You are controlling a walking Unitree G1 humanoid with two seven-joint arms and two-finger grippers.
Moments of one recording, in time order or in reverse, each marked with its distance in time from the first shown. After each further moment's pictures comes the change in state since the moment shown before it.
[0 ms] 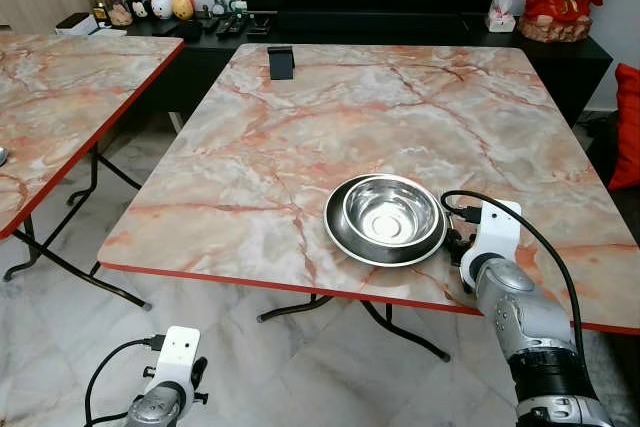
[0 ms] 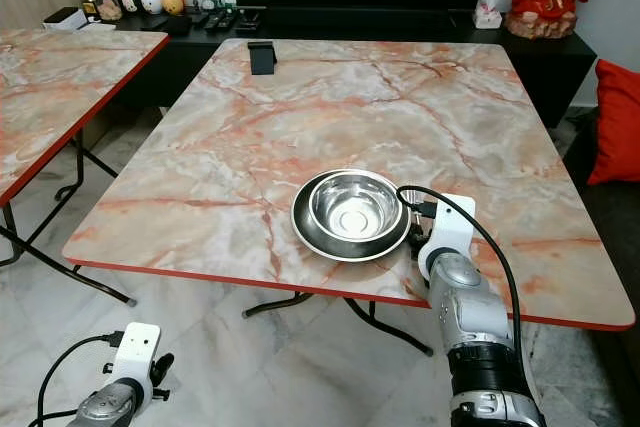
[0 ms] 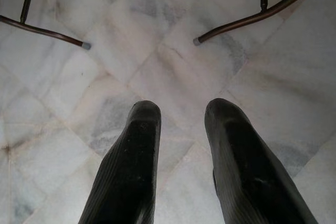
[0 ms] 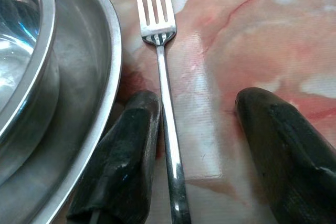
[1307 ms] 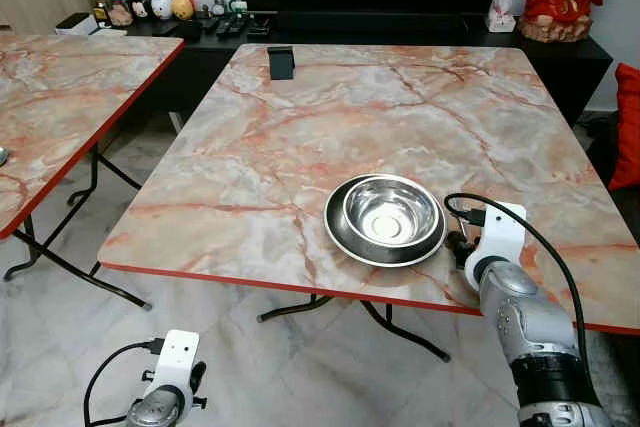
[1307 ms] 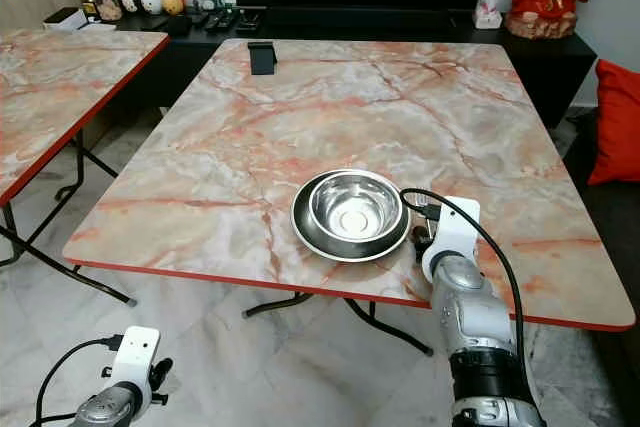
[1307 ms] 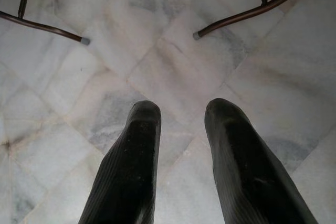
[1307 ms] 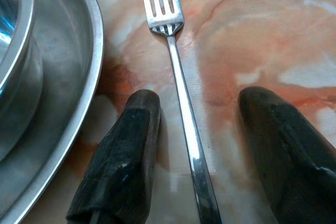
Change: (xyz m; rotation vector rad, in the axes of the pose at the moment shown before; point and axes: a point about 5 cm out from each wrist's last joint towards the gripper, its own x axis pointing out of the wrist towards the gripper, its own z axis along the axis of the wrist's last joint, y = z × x) left arm -0.001 -0.001 -0.004 0.004 0.017 -0.004; right arm -0.006 -0.005 -0.002 -0.012 0.019 -0.026
